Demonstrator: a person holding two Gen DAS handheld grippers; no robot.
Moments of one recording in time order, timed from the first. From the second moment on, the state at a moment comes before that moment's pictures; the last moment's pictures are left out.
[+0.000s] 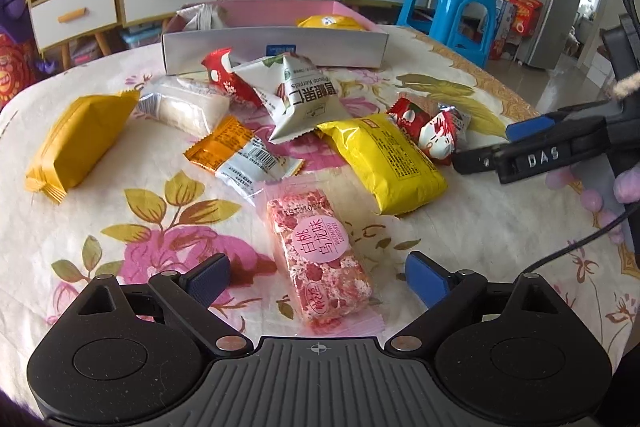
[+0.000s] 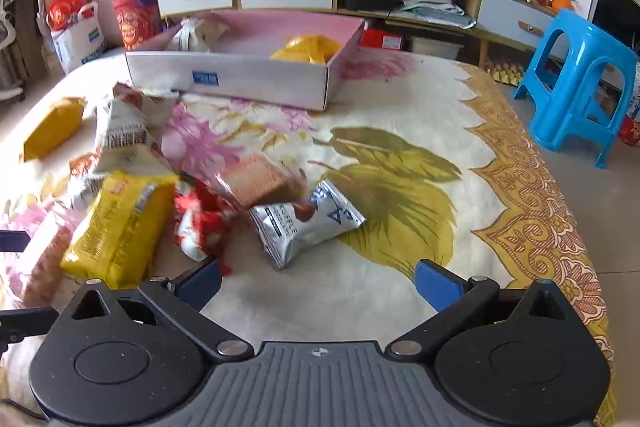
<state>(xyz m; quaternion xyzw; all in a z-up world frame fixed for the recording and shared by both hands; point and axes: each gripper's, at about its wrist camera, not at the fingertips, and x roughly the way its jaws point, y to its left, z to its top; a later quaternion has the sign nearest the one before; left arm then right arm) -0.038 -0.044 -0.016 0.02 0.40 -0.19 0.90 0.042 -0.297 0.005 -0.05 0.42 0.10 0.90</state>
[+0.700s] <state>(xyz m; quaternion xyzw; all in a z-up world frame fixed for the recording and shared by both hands) -0.023 -0.038 -0.010 0.01 0.40 -0.16 0.90 0.061 -0.286 0.003 -0.06 0.39 0.15 0.91</state>
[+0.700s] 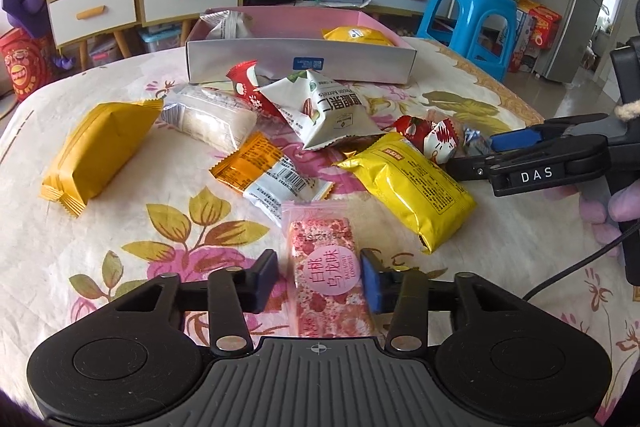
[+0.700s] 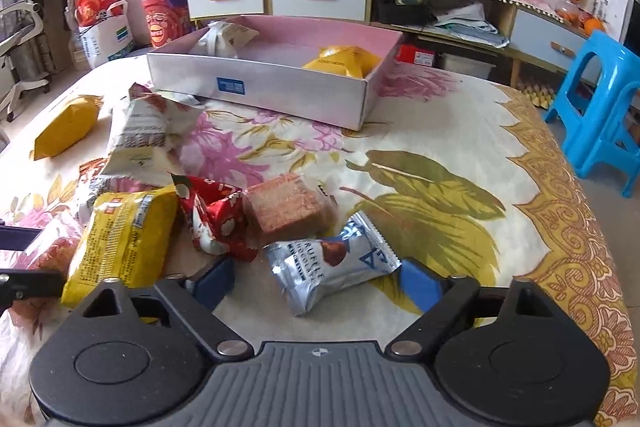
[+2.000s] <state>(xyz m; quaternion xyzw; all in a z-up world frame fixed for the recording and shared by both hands) -0.005 -0.024 0.028 -0.05 0.38 -0.17 0.91 0.058 -0.274 0.046 -0.01 0.37 0.21 0.91</state>
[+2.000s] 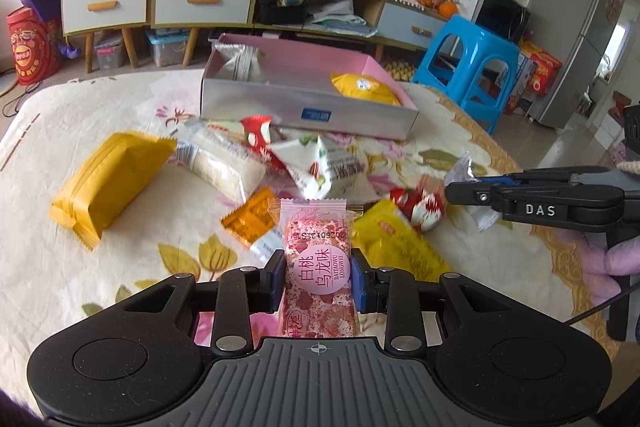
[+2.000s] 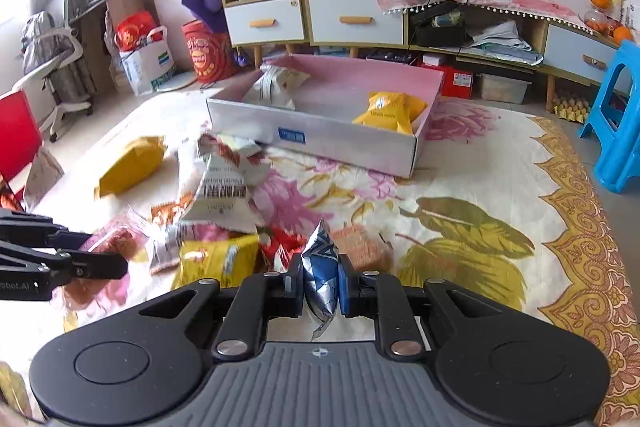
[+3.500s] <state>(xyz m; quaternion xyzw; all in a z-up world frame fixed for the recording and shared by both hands) 0.229 -0.065 0.049 -0.05 0.39 -0.06 0.92 0.207 -0.281 0.045 0.28 0.38 0.16 0.87</state>
